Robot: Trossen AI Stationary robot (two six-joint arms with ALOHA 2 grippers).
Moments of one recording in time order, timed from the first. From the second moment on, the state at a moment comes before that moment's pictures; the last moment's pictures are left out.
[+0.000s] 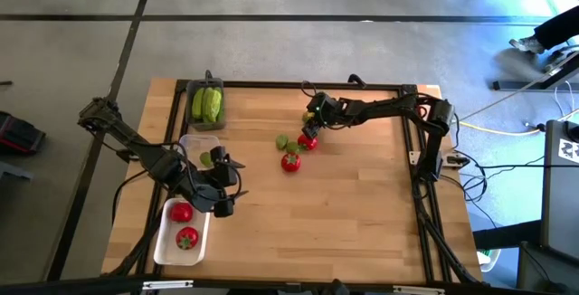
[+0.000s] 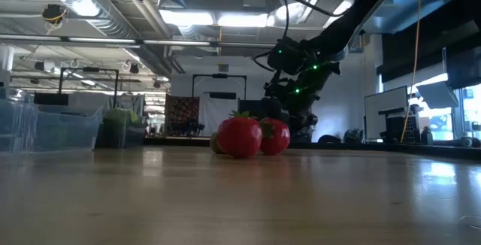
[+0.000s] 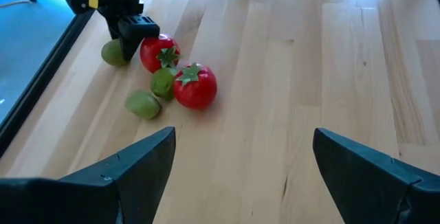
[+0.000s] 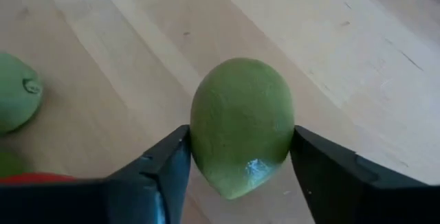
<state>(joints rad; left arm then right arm) -0.58 1.23 1.05 -0.76 -0.67 -0.50 -0.43 1.89 1.06 -0.10 0.10 0.24</state>
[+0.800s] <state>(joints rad) -0.52 1.23 1.05 -0.74 -0.75 -0.47 -0.30 1.68 1.06 -0.08 0.03 0.09</state>
